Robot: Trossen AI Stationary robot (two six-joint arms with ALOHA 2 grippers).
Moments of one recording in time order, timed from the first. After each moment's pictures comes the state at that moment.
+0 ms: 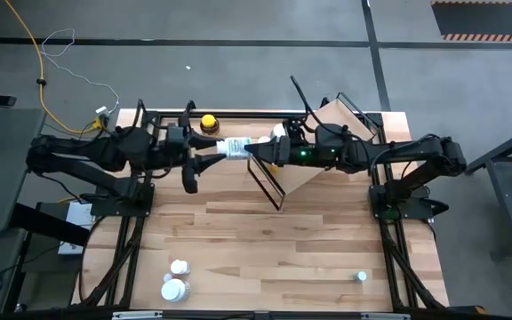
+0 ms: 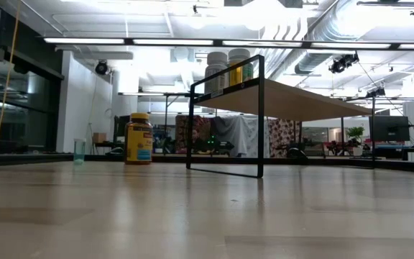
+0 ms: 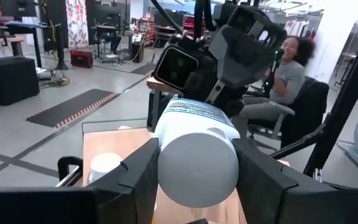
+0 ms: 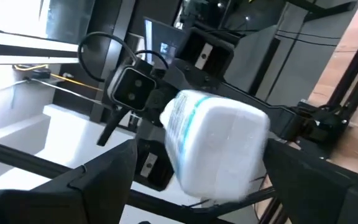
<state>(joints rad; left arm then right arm) -0.02 1.01 1.12 -0.16 -0.35 -0.13 0.02 1.46 1.31 0.25 0.07 1.19</state>
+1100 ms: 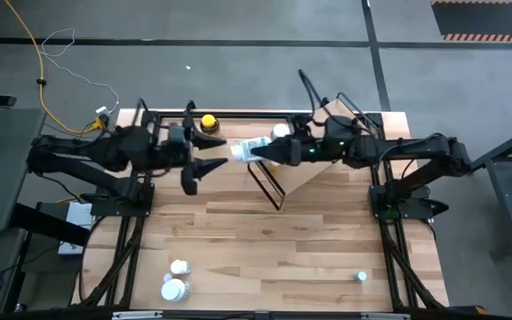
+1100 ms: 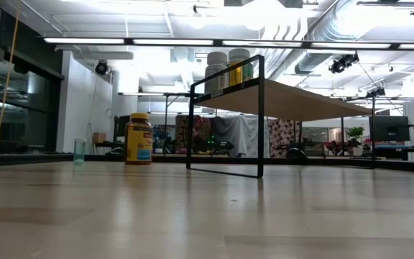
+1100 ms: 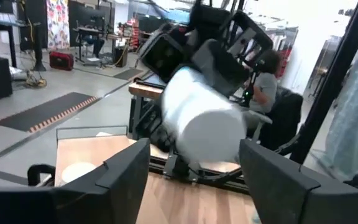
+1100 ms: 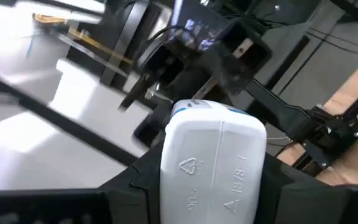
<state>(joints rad) -0.01 1.01 1.12 -0.10 -0.27 -0.18 -0.01 1.41 1.31 0.24 -0.10 1.02</state>
